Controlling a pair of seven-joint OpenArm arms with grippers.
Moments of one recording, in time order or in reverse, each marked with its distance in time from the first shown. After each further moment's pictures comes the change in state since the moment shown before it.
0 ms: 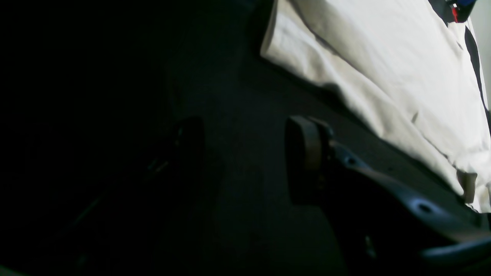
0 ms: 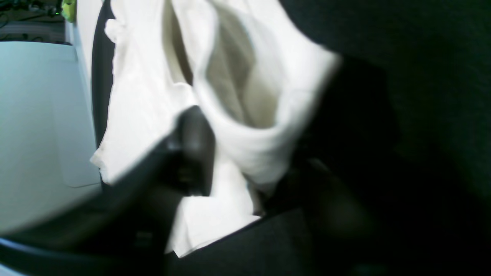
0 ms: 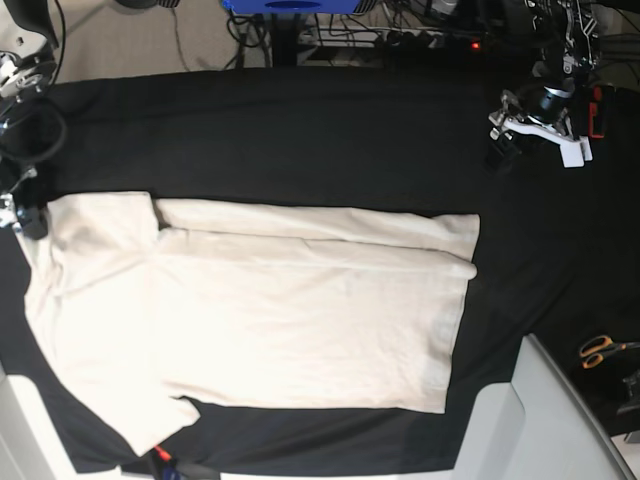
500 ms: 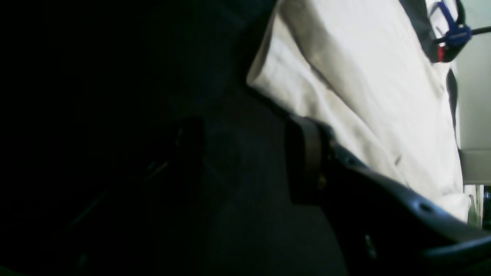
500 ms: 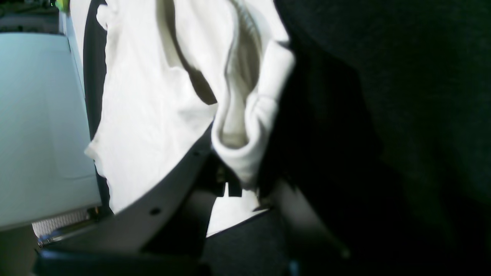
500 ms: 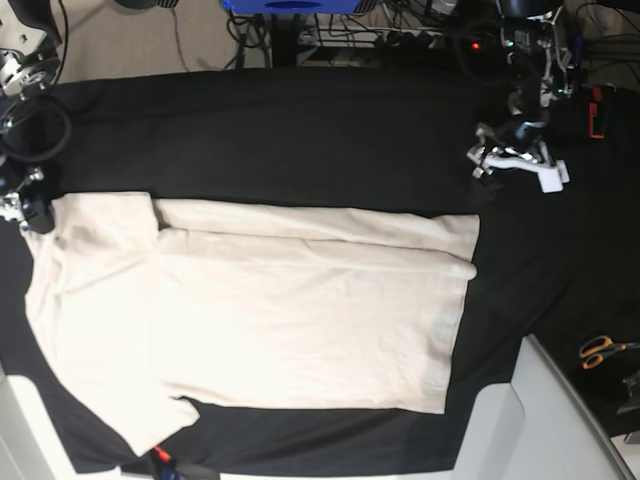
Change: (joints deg) left arm -12.2 4.3 -0.3 -12.9 -0.9 0.0 -0.3; right arm -0.4 -0.6 -2.0 0.0 0.0 0.0 0.0
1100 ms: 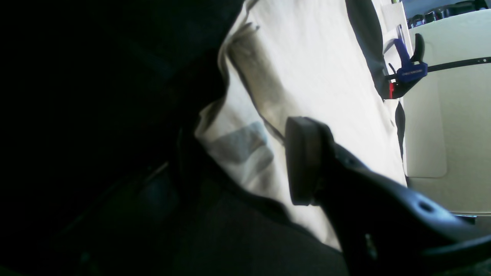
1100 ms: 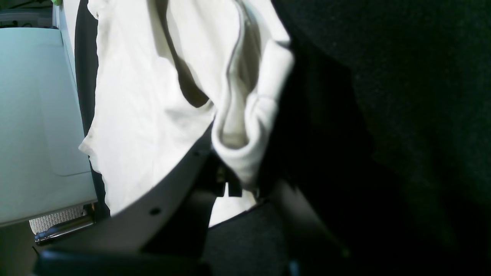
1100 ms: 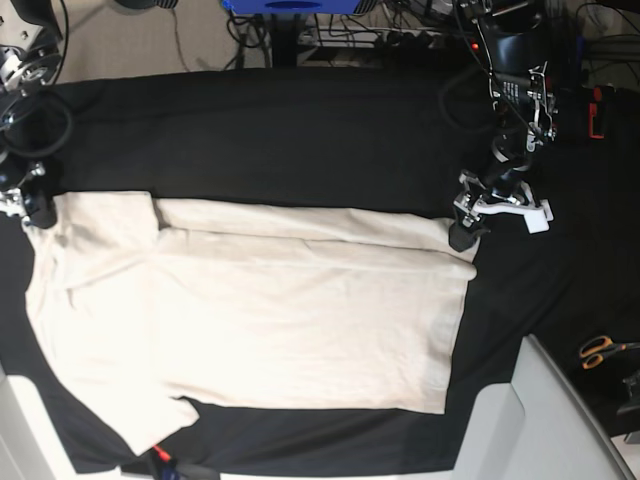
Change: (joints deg) left arm -11.5 0.4 0.5 -12.0 -0.3 -0.4 -1.2; right arm -0.7 0.0 -0.2 0.0 0.0 0.0 0.0
